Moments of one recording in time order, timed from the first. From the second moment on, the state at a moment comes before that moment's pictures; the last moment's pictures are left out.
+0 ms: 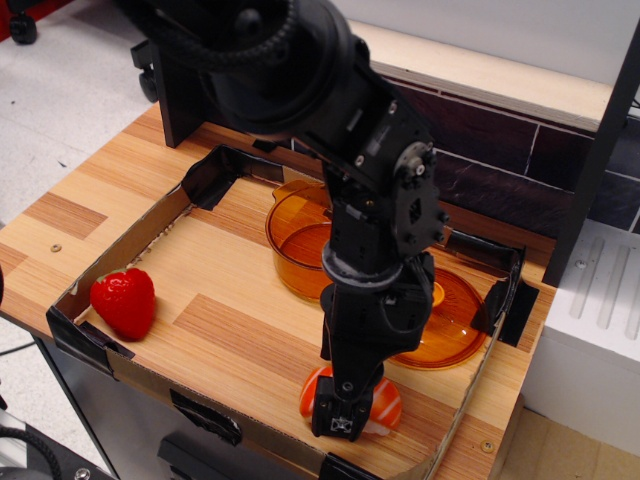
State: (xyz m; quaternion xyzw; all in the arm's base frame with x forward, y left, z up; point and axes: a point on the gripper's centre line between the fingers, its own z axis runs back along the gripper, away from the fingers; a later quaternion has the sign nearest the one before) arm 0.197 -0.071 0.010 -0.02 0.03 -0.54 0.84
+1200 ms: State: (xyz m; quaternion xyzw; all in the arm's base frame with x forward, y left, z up) arm 0.263 -0.011 0.100 -0.03 -0.03 -0.38 0.92
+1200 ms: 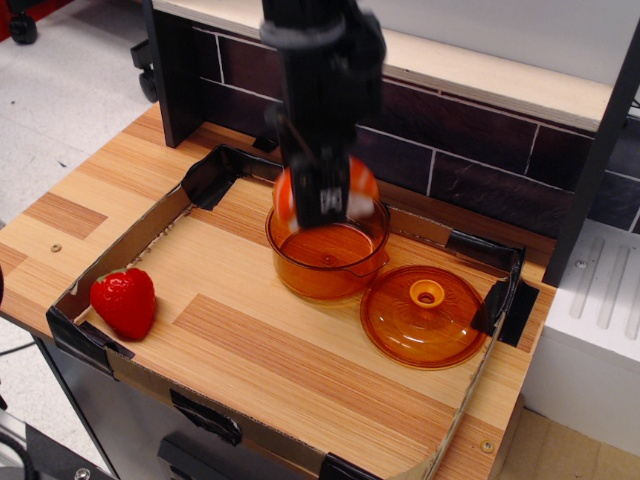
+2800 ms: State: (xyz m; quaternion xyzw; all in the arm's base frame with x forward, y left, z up) arm 0.292 0.012 0.039 -0.01 0.02 -0.31 0.95
